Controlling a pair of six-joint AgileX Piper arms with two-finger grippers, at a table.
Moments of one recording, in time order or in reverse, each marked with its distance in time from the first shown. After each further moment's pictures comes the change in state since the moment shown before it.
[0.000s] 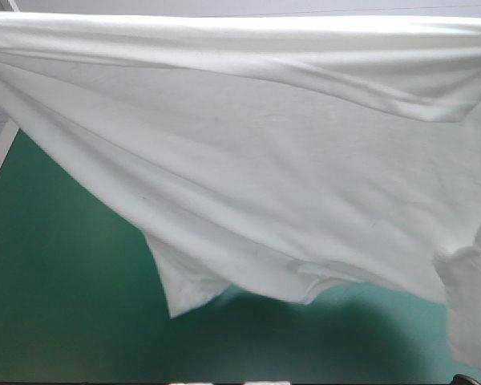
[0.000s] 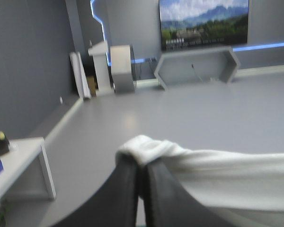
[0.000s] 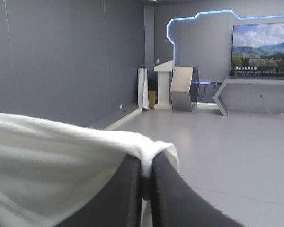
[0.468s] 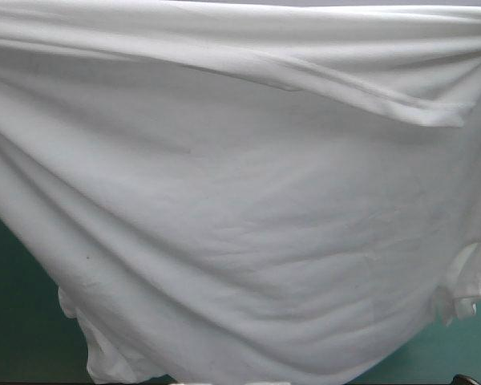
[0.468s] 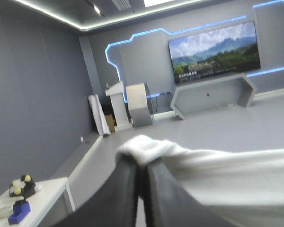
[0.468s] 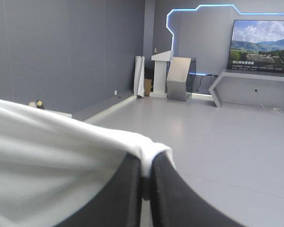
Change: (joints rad) left arm -0.118 0.040 -0.167 0.141 0.024 0.049; right arm 0.000 0.091 -0.106 0.018 0.089 -0.077
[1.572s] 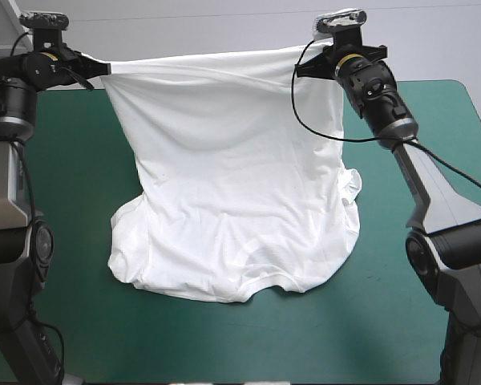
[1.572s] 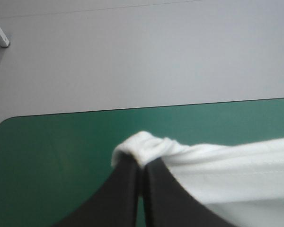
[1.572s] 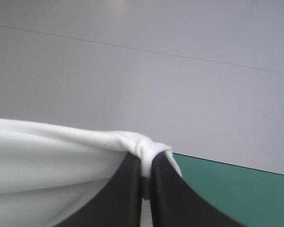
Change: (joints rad) left arm -0.035 0.856 0.178 -0.054 -0.279 -0.009; right arm -0.412 1.018 0.009 0.040 -0.551 0.130
